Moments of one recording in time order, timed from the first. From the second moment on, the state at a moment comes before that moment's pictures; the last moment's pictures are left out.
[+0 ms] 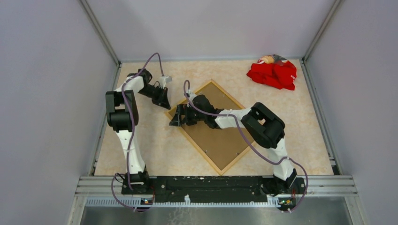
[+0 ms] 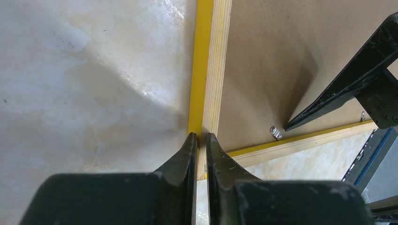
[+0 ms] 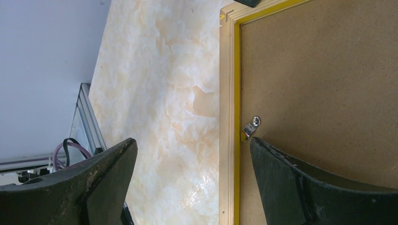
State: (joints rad) left arm 0.04 2.18 1.65 -0.94 0.76 0.60; right arm 0.88 2.12 1.28 0.38 -0.36 0.73
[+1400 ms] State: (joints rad) left arm 0.04 2.13 1.58 -0.92 0.77 0.66; right arm 0.77 1.50 0.89 0.09 -0.20 0.79
